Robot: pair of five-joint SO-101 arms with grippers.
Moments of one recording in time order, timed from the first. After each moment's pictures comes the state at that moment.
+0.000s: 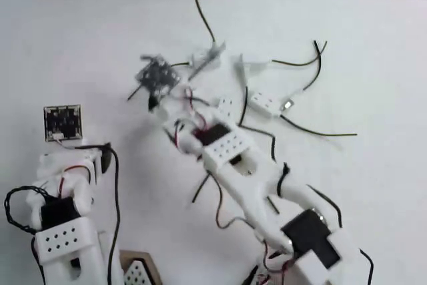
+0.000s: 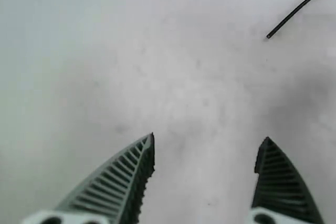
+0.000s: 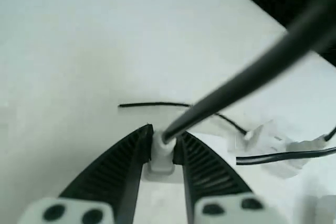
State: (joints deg) left arm -26.8 -72.2 82.8 43.8 -15.6; right arm -36.6 -1.6 30.3 10.3 16.4
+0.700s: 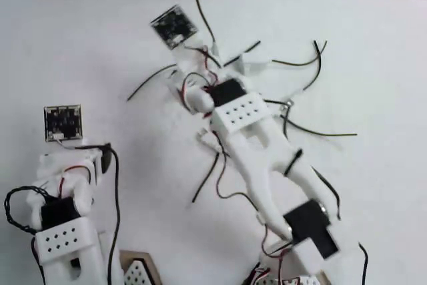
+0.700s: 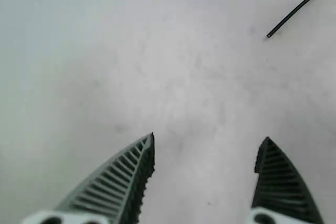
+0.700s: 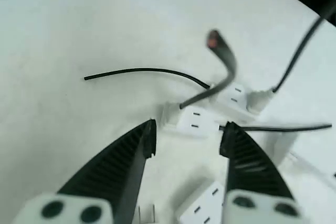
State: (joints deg) left arm -26.8 -72.2 82.9 43.8 -15.6; right arm -31.0 -2.2 9.1 45.4 11.6
